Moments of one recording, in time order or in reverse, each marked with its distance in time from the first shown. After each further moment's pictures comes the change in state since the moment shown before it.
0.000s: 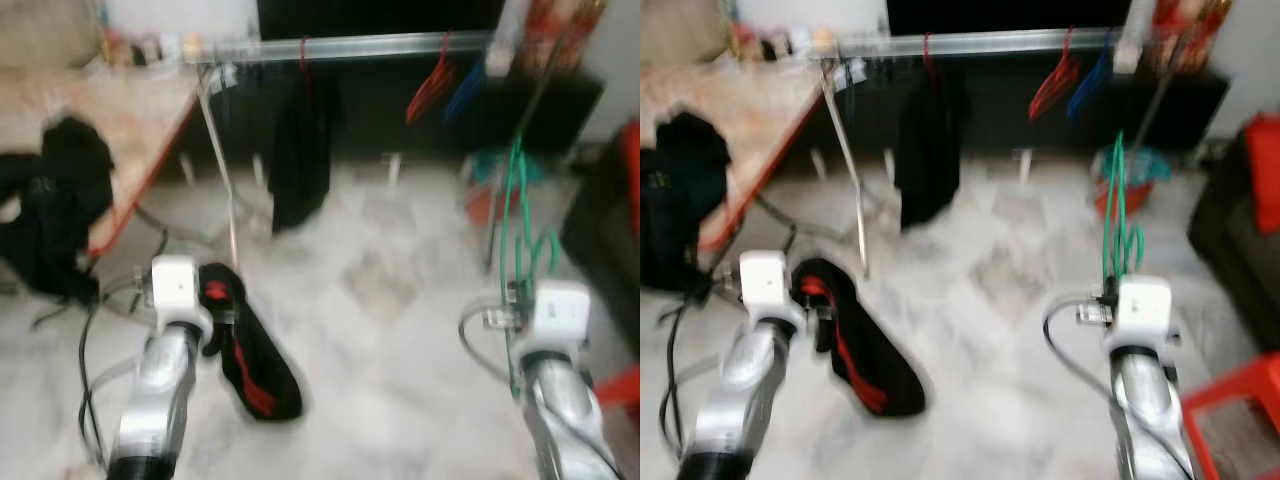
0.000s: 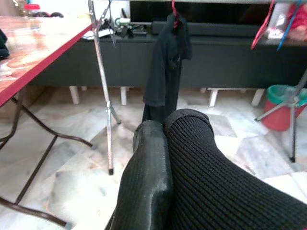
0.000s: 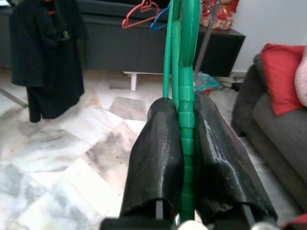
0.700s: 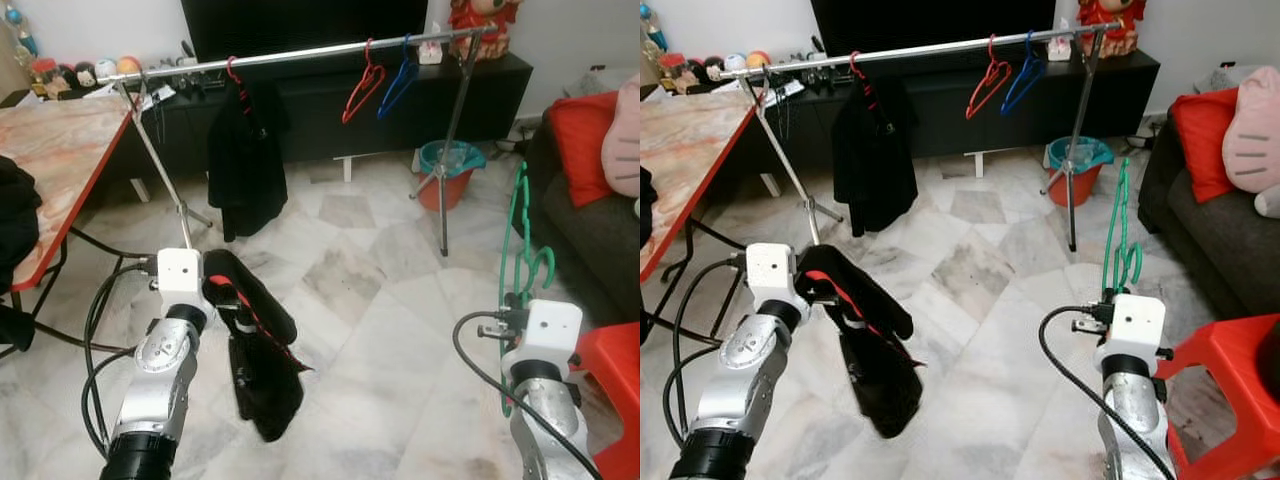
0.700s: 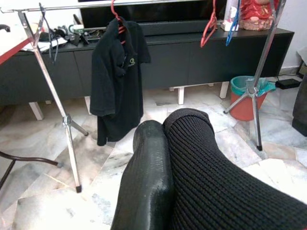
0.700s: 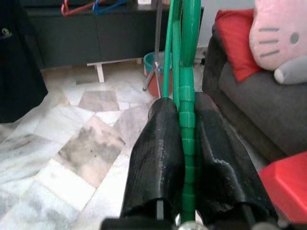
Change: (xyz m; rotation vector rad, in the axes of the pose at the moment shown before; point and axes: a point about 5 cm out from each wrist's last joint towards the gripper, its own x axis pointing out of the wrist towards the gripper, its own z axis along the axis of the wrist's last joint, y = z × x) left arm 0.012 0.002 0.002 0.003 0.008 -0.027; right arm -0.007 0.007 -0.013 0.031 0.029 -0.044
